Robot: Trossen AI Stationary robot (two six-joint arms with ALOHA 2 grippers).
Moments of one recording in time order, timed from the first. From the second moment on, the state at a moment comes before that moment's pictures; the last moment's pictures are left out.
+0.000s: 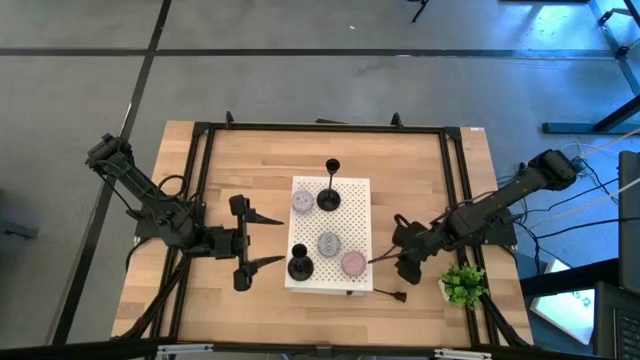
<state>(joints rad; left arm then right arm) -0.68 1.15 0.88 0.46 -0.75 0.41 0.54 1.20 0.64 -0.51 0.02 0.97</state>
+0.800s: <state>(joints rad) -0.68 1.15 0.88 0.46 -0.71 0.39 0.88 1.15 0.64 -0.18 0.23 0.80</state>
